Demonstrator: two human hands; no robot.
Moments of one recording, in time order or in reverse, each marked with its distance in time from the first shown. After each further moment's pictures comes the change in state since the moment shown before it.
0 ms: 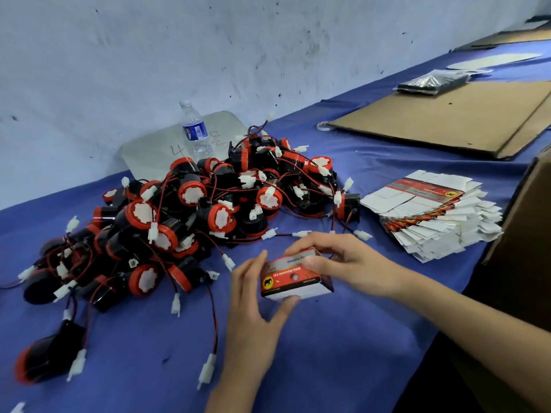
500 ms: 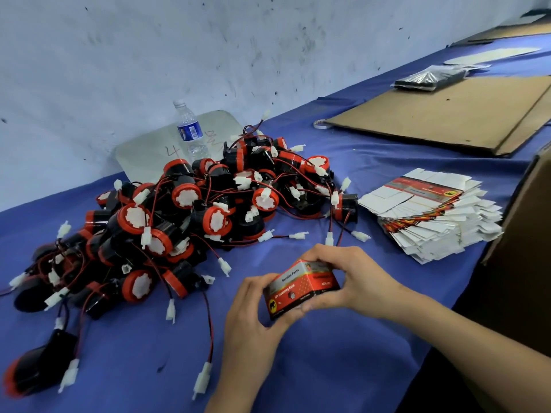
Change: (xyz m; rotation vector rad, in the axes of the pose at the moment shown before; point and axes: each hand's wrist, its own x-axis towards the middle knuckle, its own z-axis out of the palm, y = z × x) left_hand 0.000 0.003 0.000 0.084 -0.064 -0.006; right_hand -0.012 0.008 0.006 -0.180 0.072 -0.058
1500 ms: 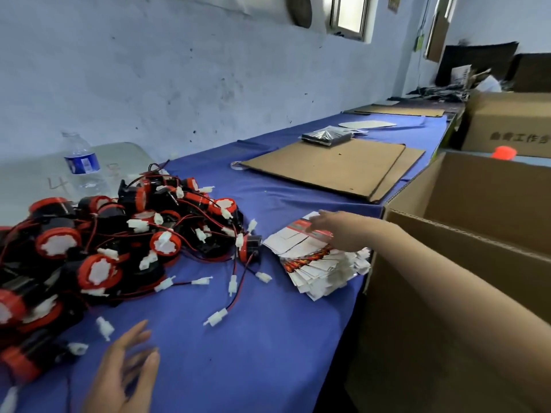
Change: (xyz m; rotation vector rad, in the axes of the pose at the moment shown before) left_hand 0.013 -0.022 0.021 -0.362 0.171 -0.389; right_hand 0.006 0.026 -0.191 -0.986 -0.253 0.580
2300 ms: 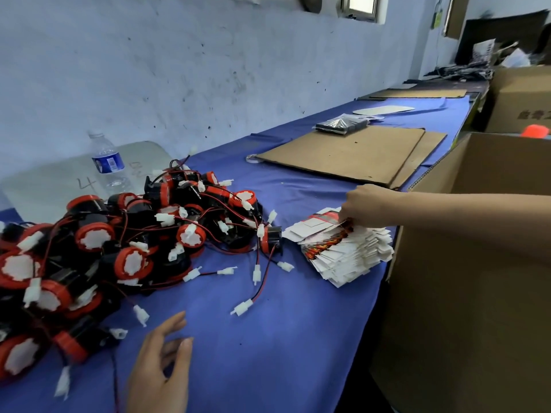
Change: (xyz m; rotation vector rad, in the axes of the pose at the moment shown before) left_hand -0.008 0.008 -0.007 0.145 -0.031 0.062; right_hand 0.020 0.014 -0.010 -0.756 0.032 -0.161
